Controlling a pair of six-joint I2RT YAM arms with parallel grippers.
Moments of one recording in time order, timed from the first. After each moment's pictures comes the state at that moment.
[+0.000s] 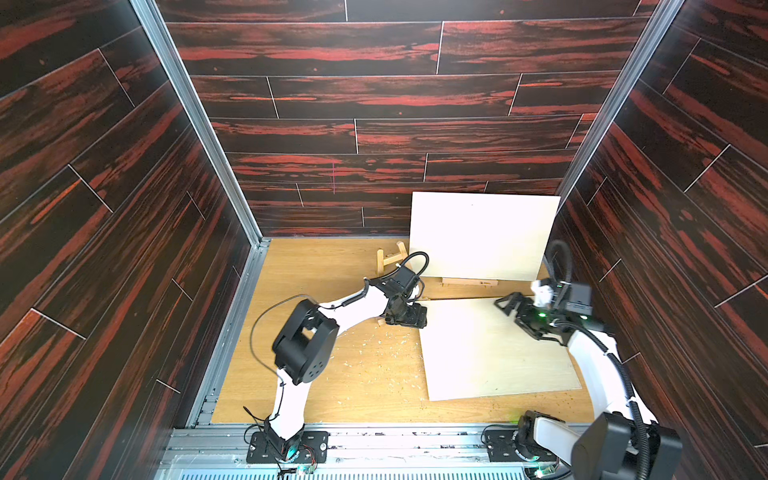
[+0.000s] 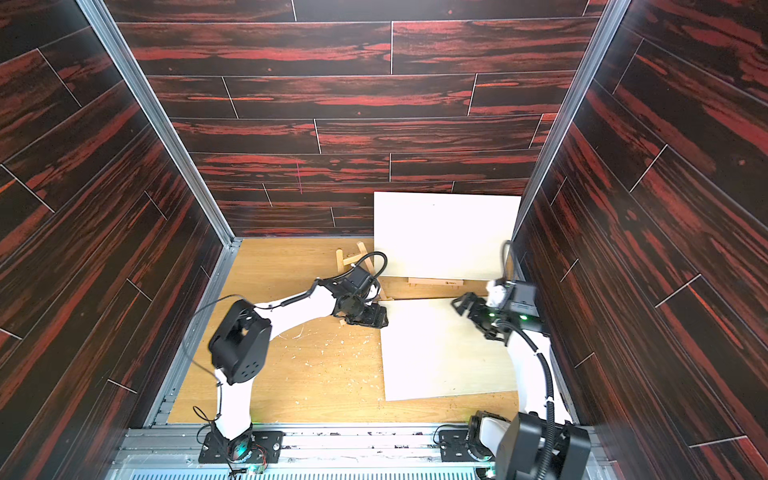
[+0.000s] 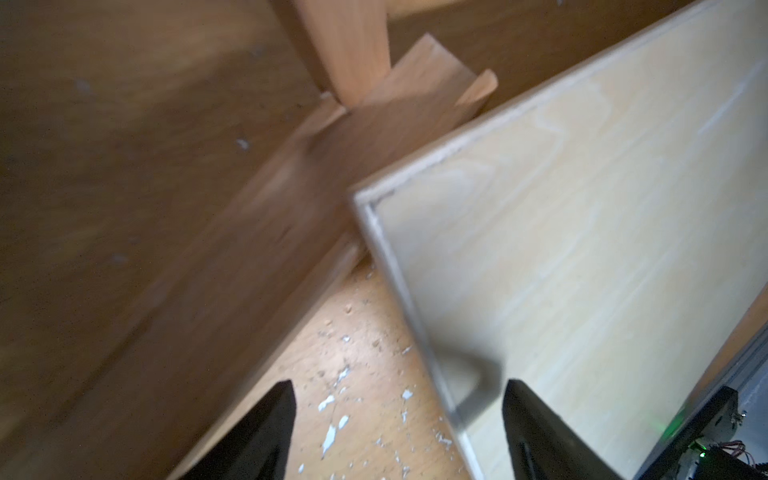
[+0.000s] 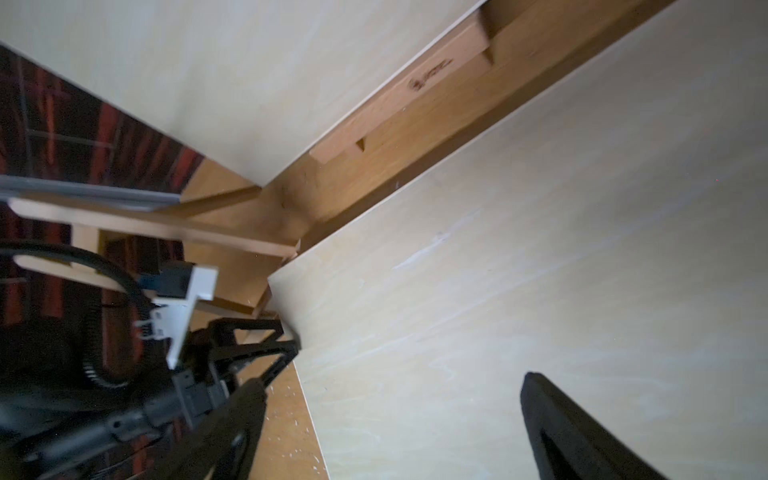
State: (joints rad) left arm -0.69 1.98 1.47 -0.60 0.26 -0.46; right arm -0.14 1.14 0.86 -0.65 -0.53 0.41
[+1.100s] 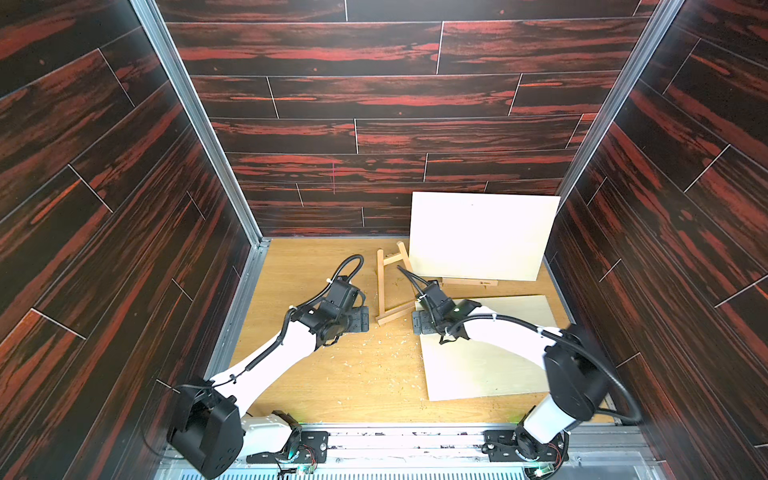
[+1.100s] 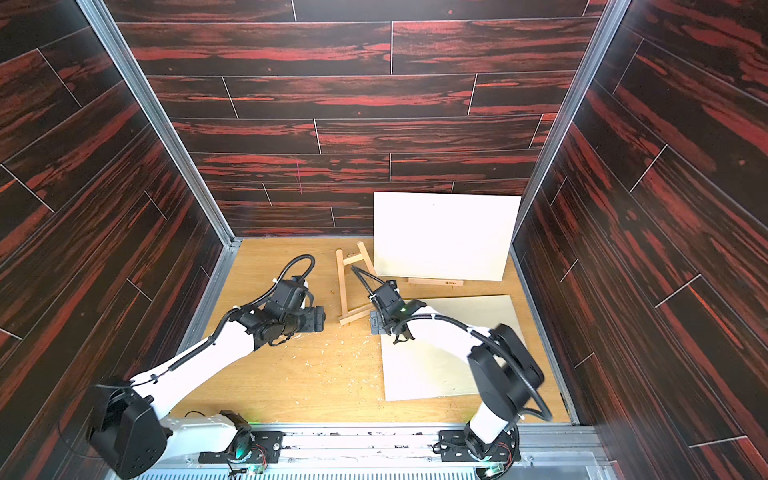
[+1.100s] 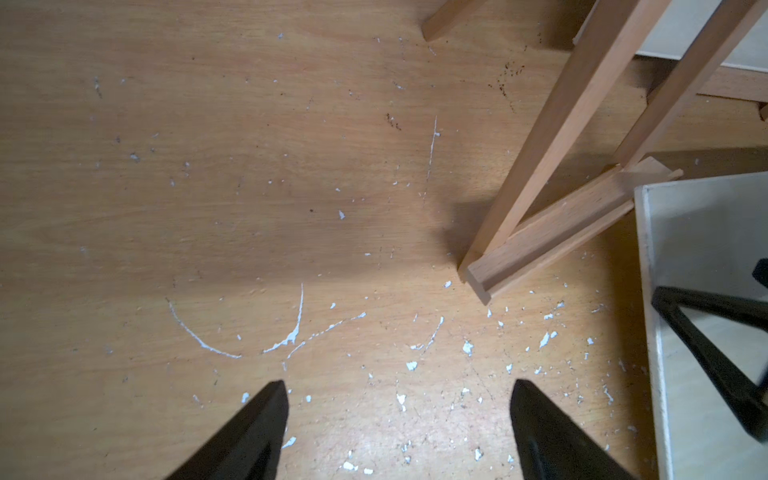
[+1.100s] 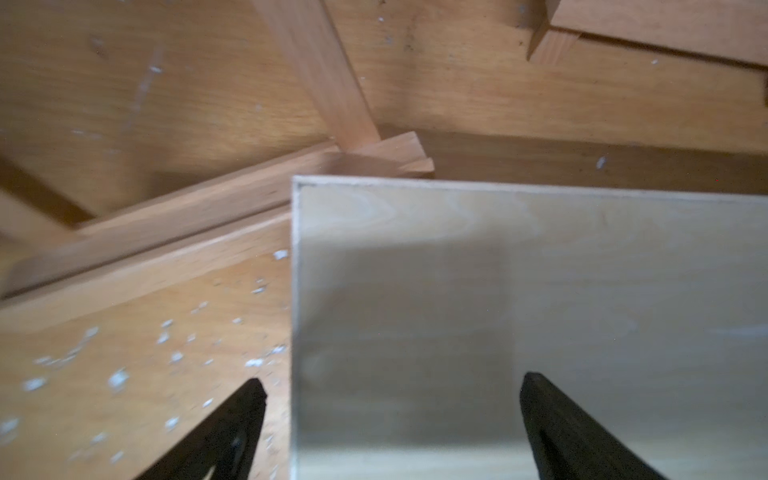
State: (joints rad) left arm -0.53 1.29 0.93 -0.58 -0.12 -0.48; right arm 0.77 1.68 1.09 -0.51 0.33 0.52
